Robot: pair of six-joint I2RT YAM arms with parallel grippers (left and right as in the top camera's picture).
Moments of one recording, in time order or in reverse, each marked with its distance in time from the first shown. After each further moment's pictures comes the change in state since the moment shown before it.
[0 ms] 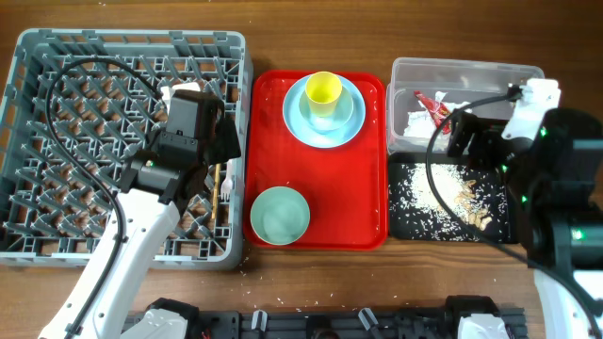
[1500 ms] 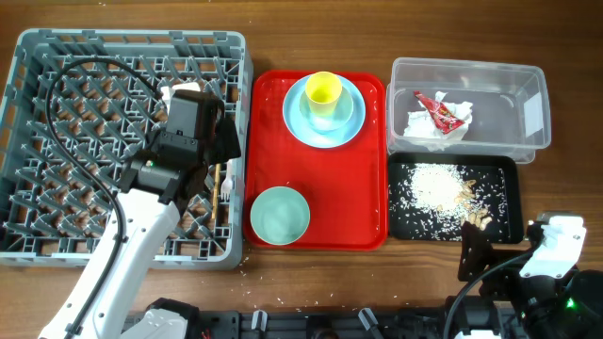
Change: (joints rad) left arm 0.000 0.000 0.000 0.000 0.000 0.000; right arm 0.000 -0.552 0.008 -0.531 -0.007 0.004
